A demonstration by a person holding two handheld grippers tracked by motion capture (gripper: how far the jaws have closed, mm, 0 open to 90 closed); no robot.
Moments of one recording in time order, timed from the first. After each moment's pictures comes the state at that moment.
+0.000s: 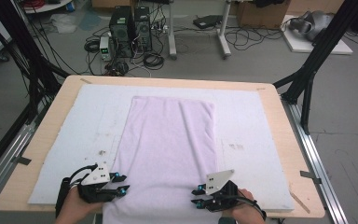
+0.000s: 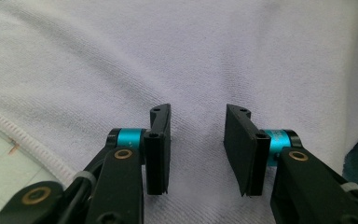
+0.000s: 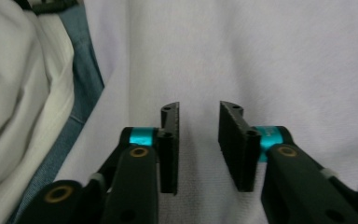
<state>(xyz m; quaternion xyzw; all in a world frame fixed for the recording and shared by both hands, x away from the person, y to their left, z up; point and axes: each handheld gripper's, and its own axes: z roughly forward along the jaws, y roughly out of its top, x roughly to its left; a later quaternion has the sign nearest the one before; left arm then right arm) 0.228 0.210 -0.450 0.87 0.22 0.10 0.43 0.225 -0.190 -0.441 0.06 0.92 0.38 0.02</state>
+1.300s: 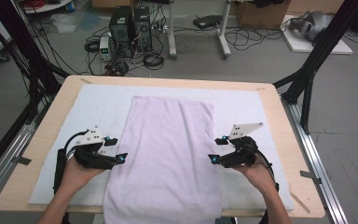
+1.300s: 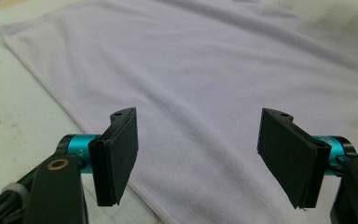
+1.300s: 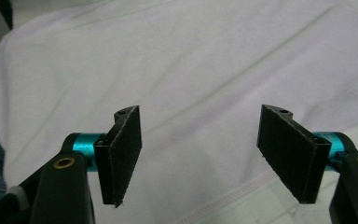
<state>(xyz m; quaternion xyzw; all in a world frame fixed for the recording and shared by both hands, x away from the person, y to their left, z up) 0.299 0.220 -0.395 0.82 0.30 0.14 0.46 0.320 -0.247 -0.385 0.24 0.87 0.43 0.07</state>
